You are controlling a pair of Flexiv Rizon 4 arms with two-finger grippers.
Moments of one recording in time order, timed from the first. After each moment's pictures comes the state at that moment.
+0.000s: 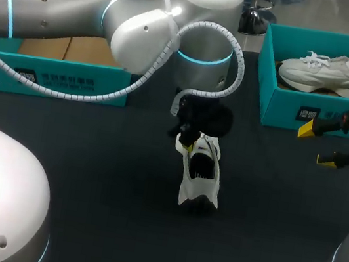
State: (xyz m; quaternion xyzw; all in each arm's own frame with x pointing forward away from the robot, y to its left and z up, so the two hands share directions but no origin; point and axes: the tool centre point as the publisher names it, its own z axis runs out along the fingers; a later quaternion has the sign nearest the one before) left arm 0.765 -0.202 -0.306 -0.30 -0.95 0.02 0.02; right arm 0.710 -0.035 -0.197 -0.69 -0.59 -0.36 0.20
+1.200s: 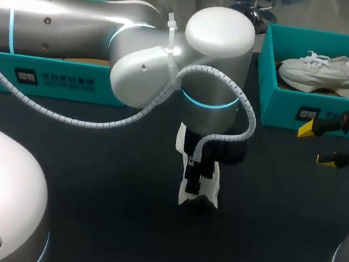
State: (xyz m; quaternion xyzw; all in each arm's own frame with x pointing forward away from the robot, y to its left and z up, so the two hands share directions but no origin) left arm 0.694 -0.224 -0.316 -0.07 -1.00 0.02 -0.02; right arm 0.710 -0.035 -0.197 -0.69 -0.59 -0.36 0.20
